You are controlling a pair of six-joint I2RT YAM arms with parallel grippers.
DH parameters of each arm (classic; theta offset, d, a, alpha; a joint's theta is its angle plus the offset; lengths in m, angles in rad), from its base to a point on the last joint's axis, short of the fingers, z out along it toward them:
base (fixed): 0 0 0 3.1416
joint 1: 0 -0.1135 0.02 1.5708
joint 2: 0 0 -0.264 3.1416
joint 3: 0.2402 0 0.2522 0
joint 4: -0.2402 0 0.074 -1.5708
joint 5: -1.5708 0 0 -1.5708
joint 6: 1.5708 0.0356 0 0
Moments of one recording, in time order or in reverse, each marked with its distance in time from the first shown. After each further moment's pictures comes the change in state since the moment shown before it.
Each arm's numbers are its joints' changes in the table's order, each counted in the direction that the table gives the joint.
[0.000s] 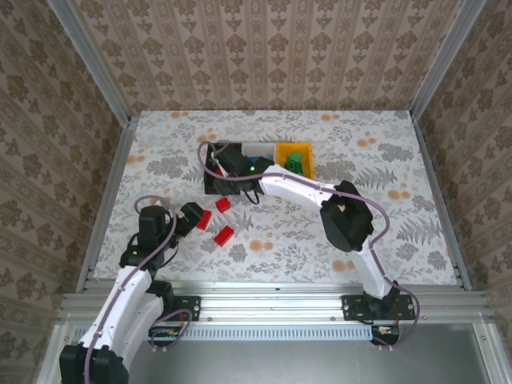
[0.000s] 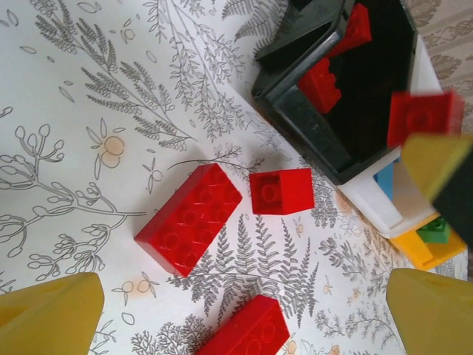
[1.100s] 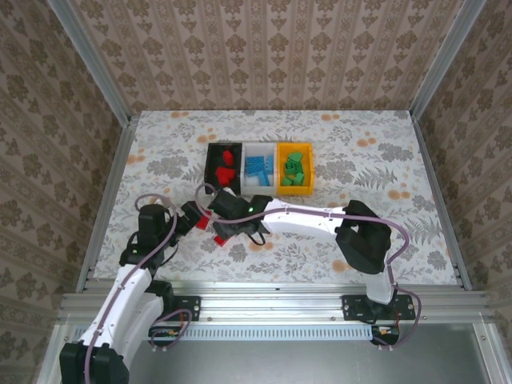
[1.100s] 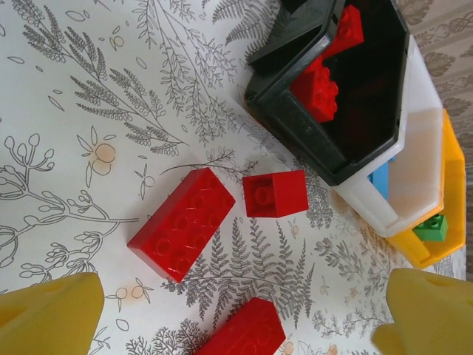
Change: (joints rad) left arm -0.005 0.007 0.003 0.012 -0.011 0.018; right arm -0.245 -0.259 -0.426 -0.023 -0.130 0.307
